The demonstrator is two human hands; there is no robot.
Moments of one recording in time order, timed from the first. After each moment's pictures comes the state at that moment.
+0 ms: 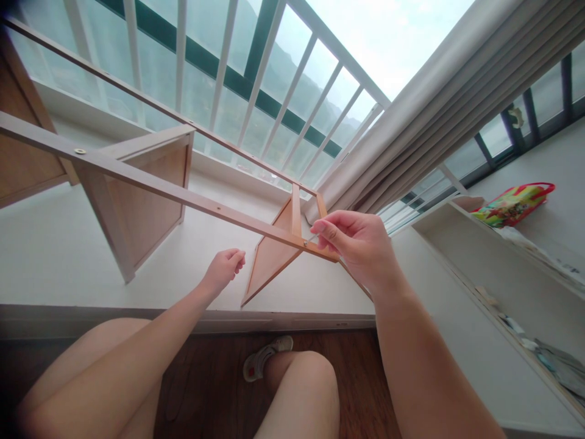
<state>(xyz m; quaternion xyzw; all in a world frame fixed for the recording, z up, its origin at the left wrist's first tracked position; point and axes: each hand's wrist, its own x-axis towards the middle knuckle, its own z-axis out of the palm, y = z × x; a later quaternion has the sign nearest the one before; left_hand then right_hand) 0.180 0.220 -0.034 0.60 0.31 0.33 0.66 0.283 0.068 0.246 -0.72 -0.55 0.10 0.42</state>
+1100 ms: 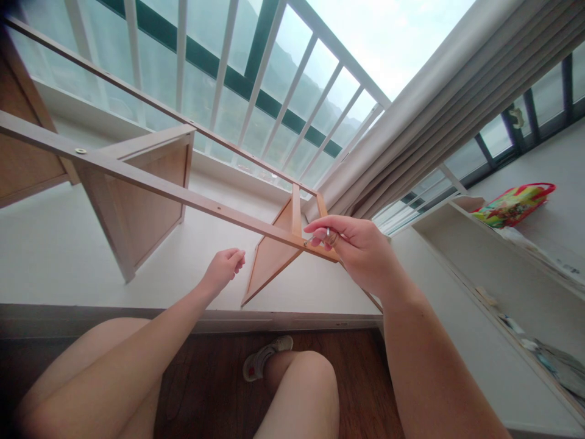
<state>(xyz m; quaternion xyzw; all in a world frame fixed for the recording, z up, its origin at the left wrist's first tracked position) 0.180 0.221 -0.034 0.59 0.31 0.34 0.66 0.288 0.060 0.252 -0.75 -0.60 0.07 0.27</state>
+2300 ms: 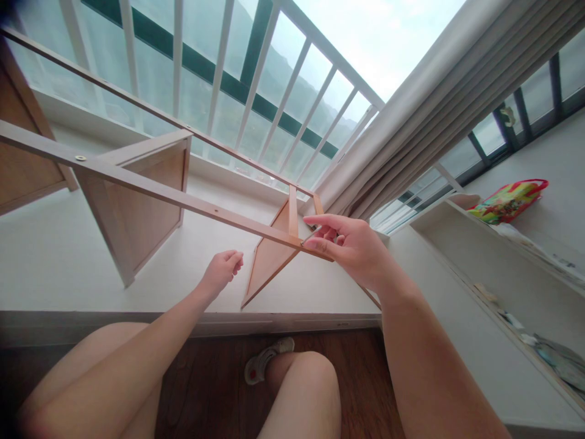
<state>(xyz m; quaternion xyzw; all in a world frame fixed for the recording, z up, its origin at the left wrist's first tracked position) 0.176 0.221 -0.029 0.60 0.31 0.34 0.66 0.295 0.059 0.254 -0.77 -0.58 0.09 0.24</state>
